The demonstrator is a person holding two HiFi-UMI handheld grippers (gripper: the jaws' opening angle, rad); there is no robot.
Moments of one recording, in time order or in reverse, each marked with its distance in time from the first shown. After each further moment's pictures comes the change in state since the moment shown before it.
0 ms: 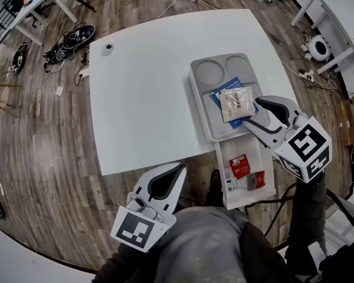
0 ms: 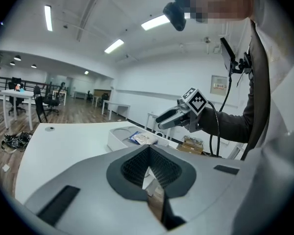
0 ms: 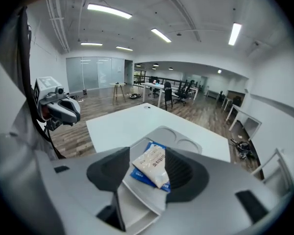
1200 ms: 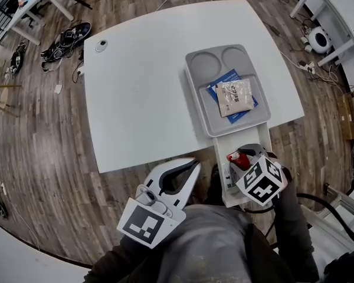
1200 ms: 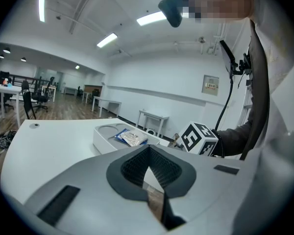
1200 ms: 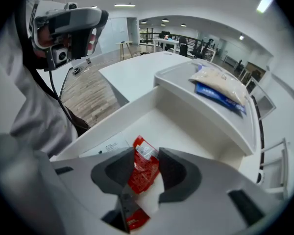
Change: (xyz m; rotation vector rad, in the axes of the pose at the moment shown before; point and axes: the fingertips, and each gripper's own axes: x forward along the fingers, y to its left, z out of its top) left arm 0.030 -0.028 -0.005 0.016 0.029 -0.120; right arm 0.044 0.113 -0.167 -0.012 0.479 0.130
